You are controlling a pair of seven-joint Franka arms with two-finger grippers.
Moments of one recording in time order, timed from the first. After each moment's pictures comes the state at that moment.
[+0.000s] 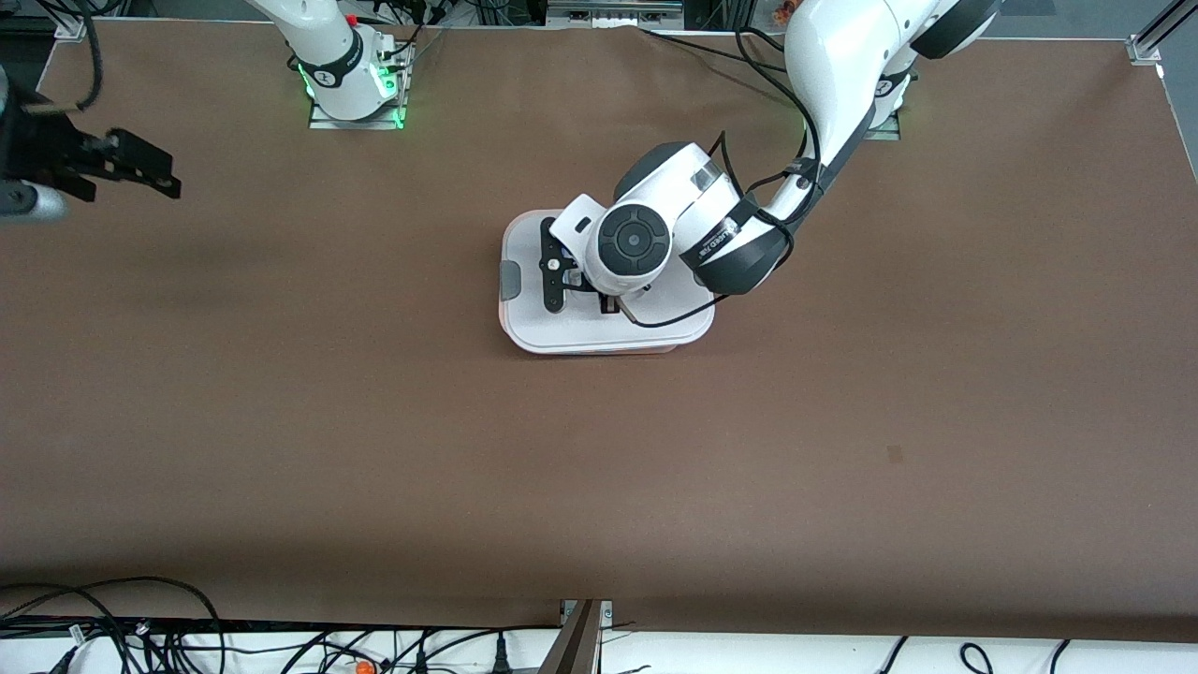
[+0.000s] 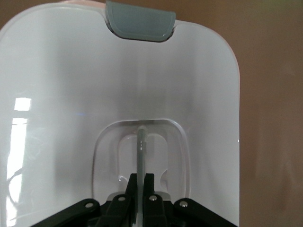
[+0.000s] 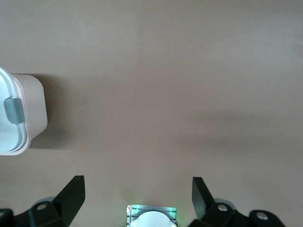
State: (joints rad) left arm -0.46 0.79 -0.38 -1.15 -0.04 1.73 0.75; right arm 0.14 0.01 -0.09 -1.47 0.02 1.37 0.00
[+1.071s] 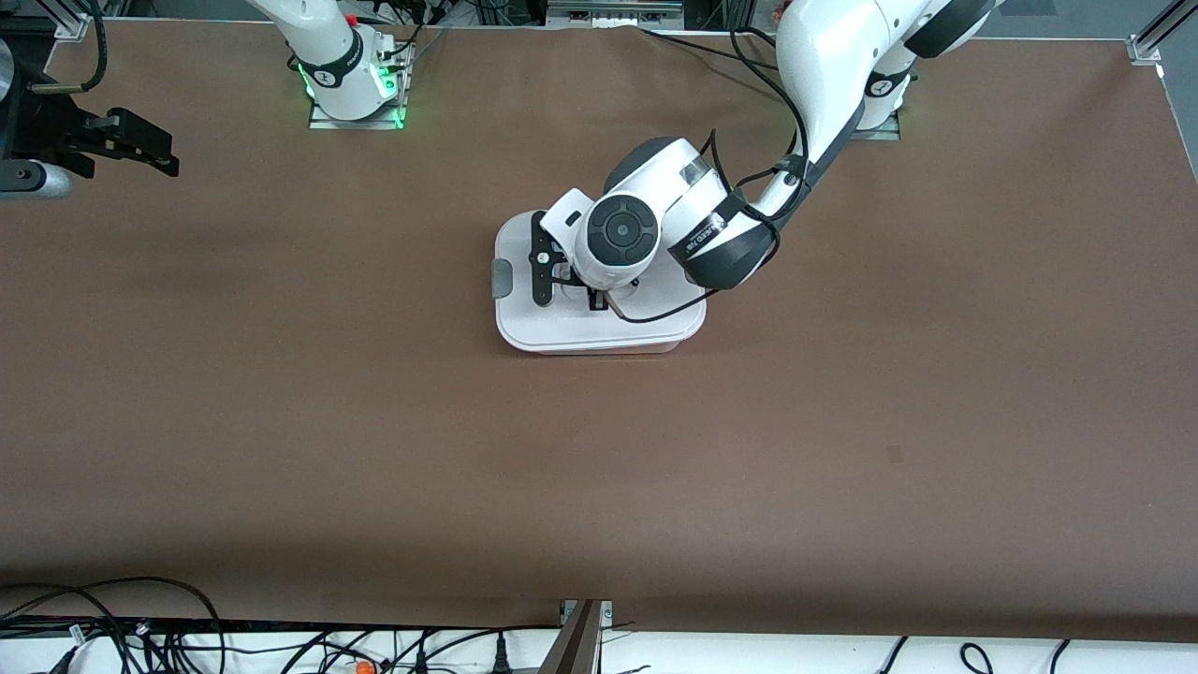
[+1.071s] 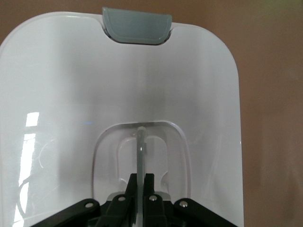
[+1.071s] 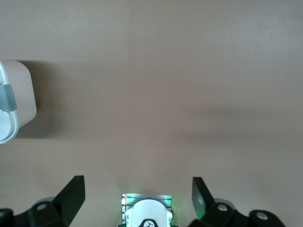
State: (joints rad) left arm -0.48 0.79 -0.38 -1.15 -0.04 1.77 0.75; right arm 0.13 -0.03 -0.09 -1.56 -0.01 1.37 0.00
